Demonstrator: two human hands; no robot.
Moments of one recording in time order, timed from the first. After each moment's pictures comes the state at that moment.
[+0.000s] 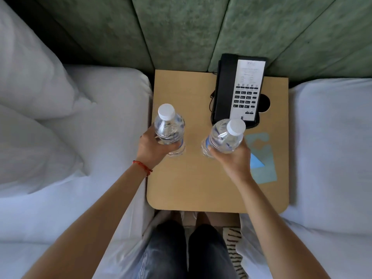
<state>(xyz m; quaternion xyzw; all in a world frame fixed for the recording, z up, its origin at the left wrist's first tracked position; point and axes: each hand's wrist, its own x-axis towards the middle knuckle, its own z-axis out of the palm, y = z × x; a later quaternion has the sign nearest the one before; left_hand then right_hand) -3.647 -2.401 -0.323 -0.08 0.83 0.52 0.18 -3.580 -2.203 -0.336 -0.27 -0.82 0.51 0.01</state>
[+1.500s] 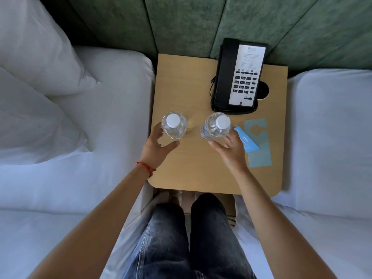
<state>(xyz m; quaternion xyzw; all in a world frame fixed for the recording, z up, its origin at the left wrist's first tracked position) -3.578 -2.417 -0.353 -0.12 0.81 0.52 0.24 -3.536 -2.202 -0.343 -0.27 -0.75 0.60 -0.10</state>
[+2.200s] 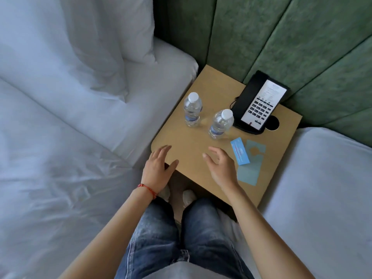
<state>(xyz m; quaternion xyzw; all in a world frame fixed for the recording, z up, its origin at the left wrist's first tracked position) -3.394 -2.355 -0.266 -0.19 0.92 0.35 0.08 -3.460 -2.176 -0.271 -0.01 -0.87 0.45 -0.22</state>
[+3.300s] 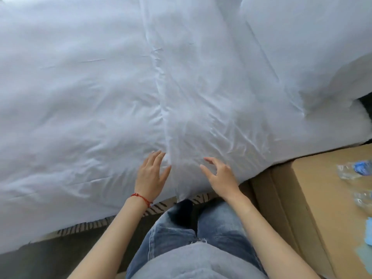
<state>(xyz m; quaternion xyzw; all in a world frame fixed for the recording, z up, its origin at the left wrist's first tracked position) -2.891 -2.579 -0.230 -0.51 0.81 0.28 -0.10 -3.085 -2.494 -0.227 0.43 -0.78 0.26 -0.37</state>
